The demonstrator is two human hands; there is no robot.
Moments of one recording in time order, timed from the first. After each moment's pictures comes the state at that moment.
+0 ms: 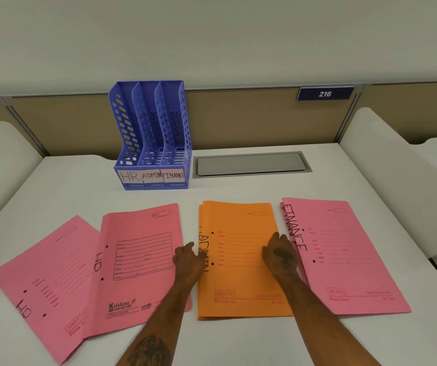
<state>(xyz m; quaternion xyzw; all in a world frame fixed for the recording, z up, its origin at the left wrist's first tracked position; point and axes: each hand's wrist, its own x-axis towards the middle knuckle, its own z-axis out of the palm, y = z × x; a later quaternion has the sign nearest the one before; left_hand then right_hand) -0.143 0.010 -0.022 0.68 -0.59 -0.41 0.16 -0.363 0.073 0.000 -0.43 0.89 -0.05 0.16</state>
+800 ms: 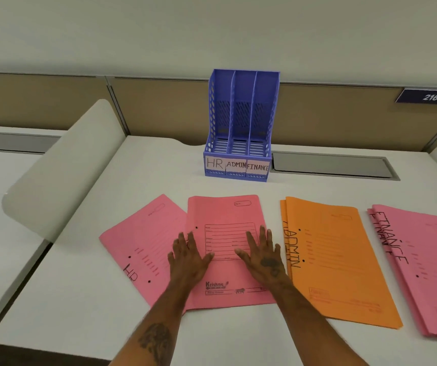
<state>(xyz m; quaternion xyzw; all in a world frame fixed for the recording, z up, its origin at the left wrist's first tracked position) 0.106 -0.029 -0.043 0.69 -0.68 -0.24 0.03 -0.109 0.004 -0.044 -0.64 0.75 0.01 0.16</state>
